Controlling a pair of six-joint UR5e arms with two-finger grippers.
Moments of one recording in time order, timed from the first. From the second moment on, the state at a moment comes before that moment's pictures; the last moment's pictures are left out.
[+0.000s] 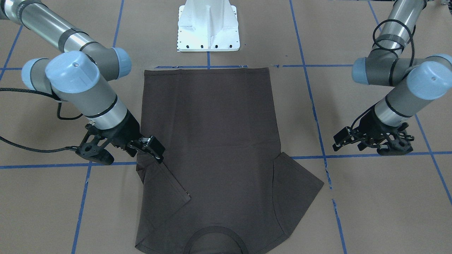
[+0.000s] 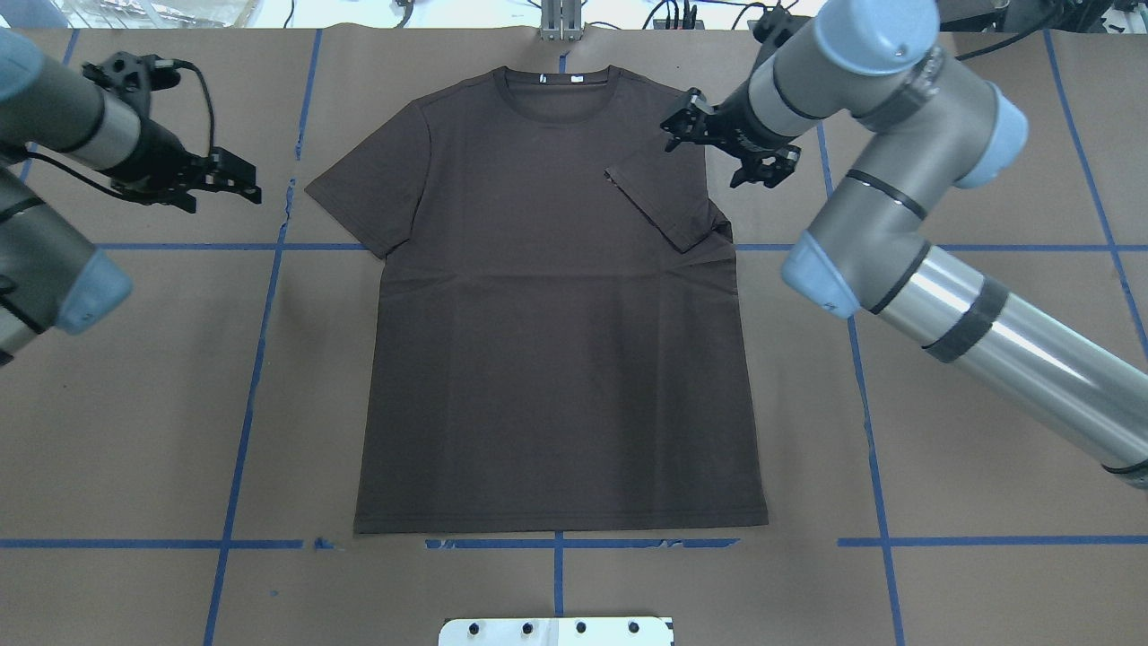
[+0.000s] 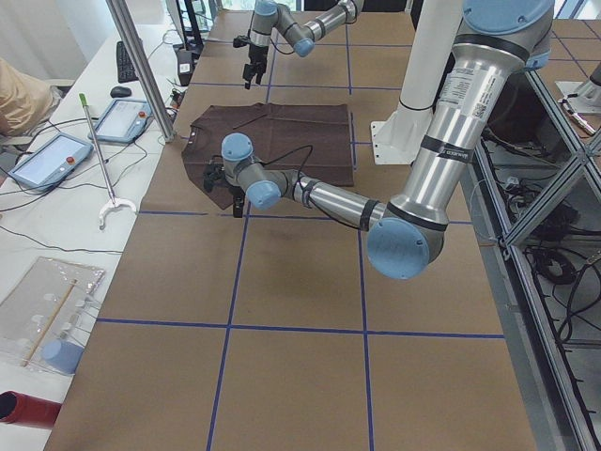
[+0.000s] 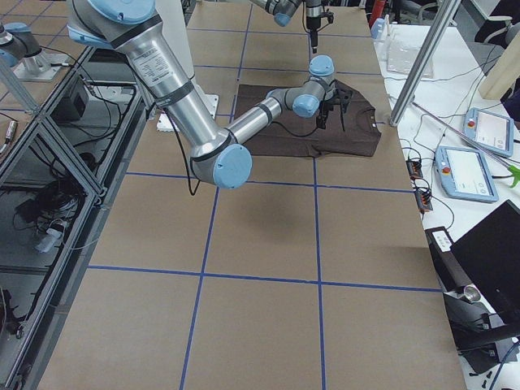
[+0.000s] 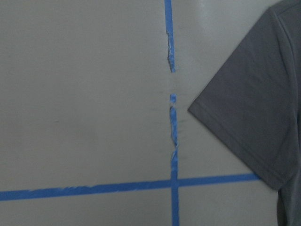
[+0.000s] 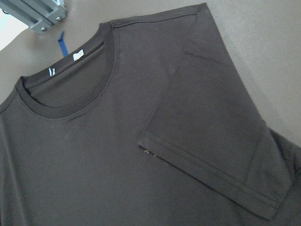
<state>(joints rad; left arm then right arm) -0.99 -1.95 -1.44 -2.12 -2.17 -0.99 0.86 -0.96 1.51 -1.16 2.06 1.46</state>
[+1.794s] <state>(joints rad) -0.89 -2.20 -1.08 -2.23 -1.97 -1.13 0.88 -1.02 1.57 -1.15 2.06 1.43</state>
